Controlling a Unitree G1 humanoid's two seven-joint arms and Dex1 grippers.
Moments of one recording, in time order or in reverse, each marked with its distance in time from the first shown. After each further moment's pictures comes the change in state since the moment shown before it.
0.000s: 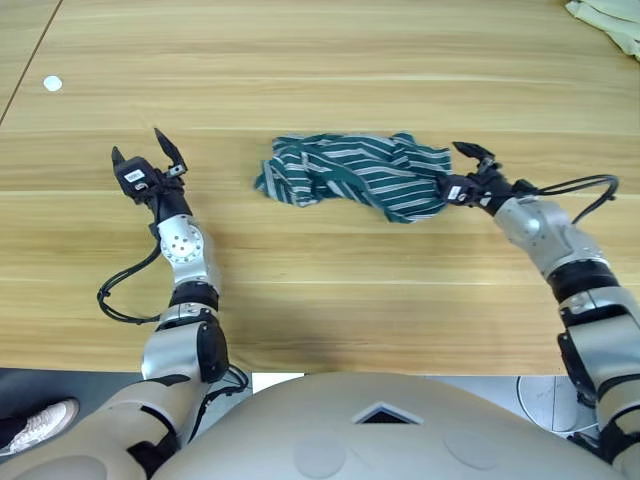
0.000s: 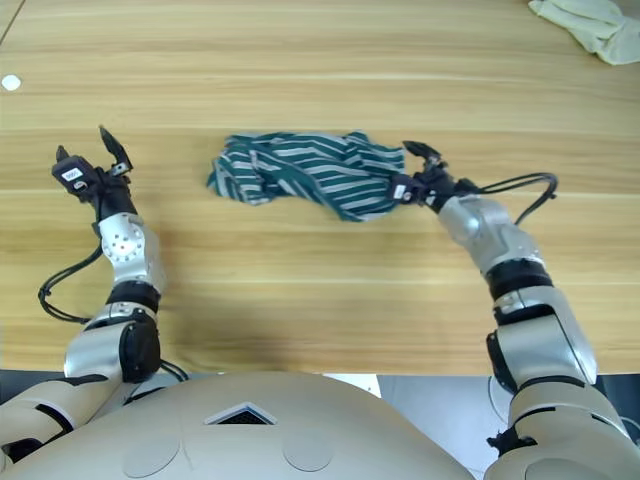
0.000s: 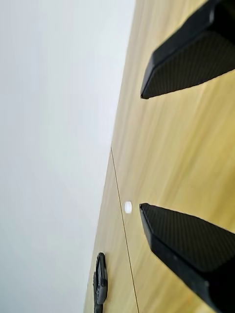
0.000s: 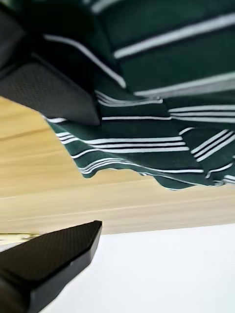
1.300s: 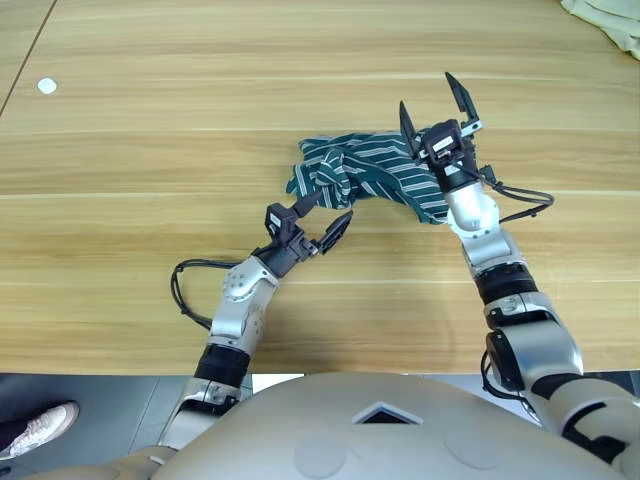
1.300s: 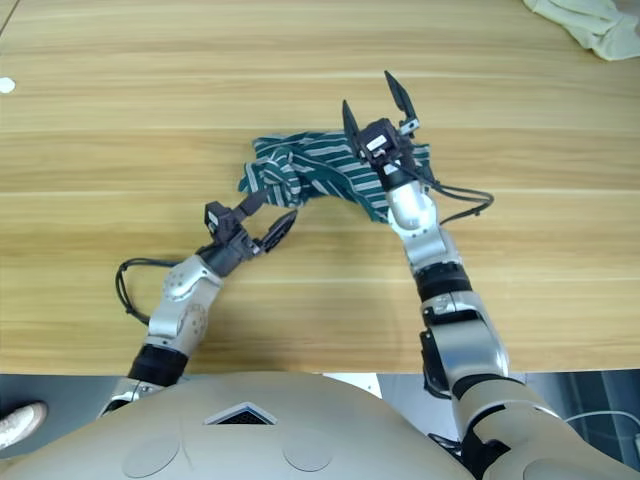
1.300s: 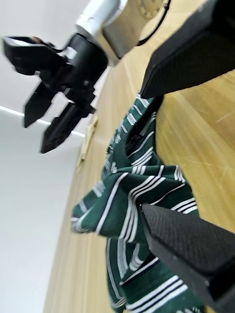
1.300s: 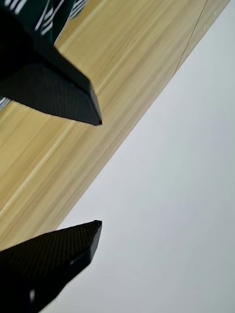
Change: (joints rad) left arm 0.429 -0.076 -0.524 -0.737 -0.213 0.660 -0.746; right arm 0.044 0.381 -0.215 -0.228 0.295 -0.114 -0.138
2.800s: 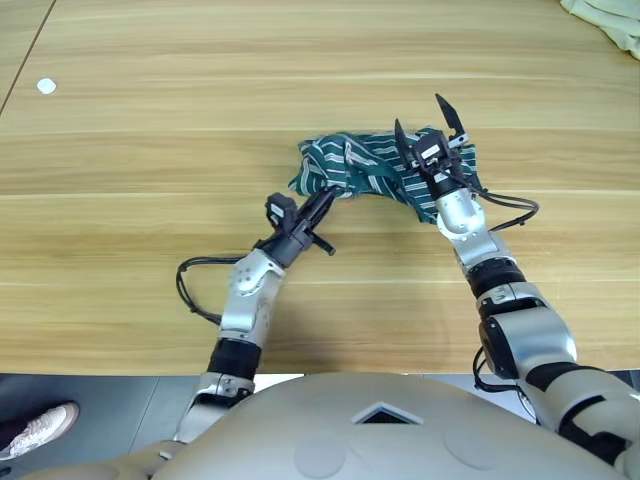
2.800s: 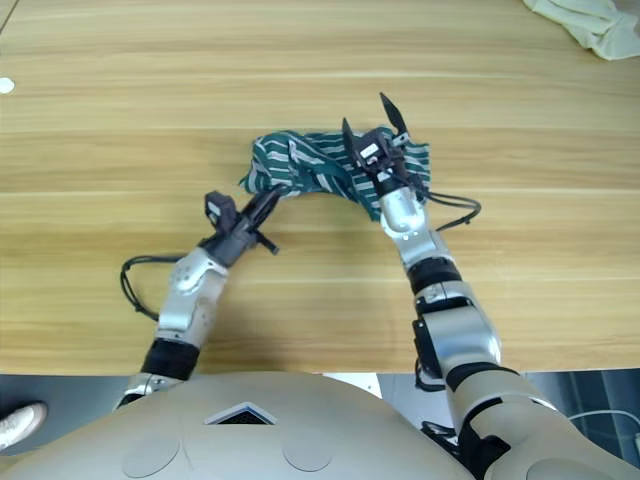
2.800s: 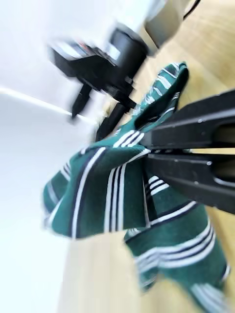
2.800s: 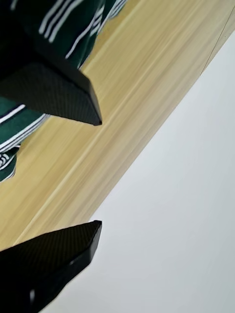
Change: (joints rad) left arm 0.006 -0.010 0.101 -0.041 0.023 -0.132 -0.043; right arm -0.060 0.028 0.012 0.231 -0.043 -0.039 -0.066
